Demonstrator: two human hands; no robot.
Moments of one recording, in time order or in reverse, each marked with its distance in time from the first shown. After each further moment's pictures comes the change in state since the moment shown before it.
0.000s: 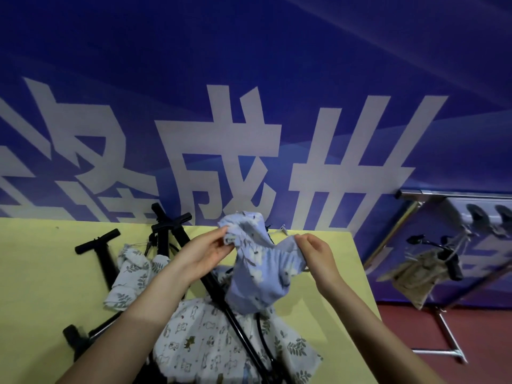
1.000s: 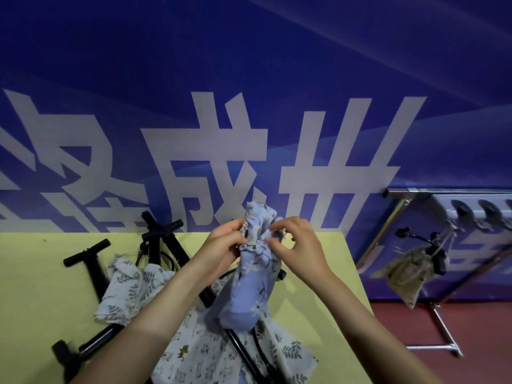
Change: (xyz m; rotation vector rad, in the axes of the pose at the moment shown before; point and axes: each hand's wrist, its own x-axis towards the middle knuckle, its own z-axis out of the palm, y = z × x) left_hand -0.016 -0.013 0.054 0.341 -0.280 0.206; right_hand -0.001 -0.029 -0.001 -0.516 -0.004 -0.529
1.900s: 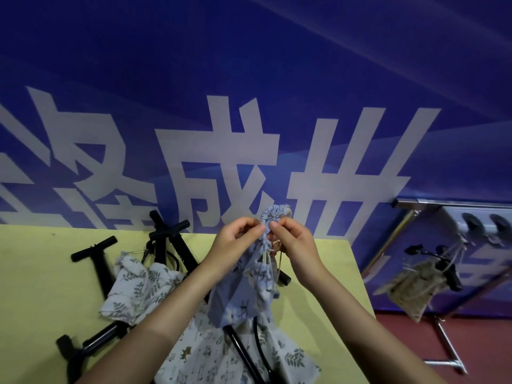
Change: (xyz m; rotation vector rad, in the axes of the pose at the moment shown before) left_hand 0.003 0.000 -0.002 0.494 0.158 0.288; right_hand 0.011 -0.043 0.004 0.862 -0.103 0.288
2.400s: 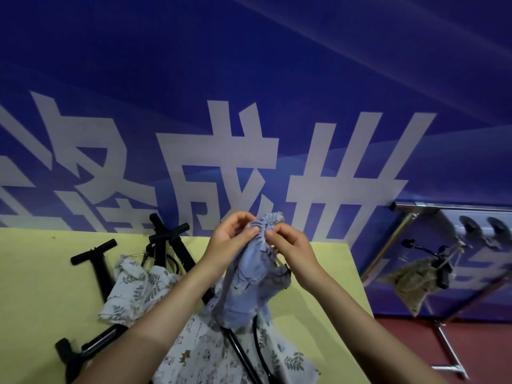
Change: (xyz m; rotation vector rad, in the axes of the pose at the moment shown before) left_hand 0.007 -0.007 -0.005 -0.119 0.036 0.040; right_hand -0.003 0.001 -0.002 -0.123 -0.066 -0.063
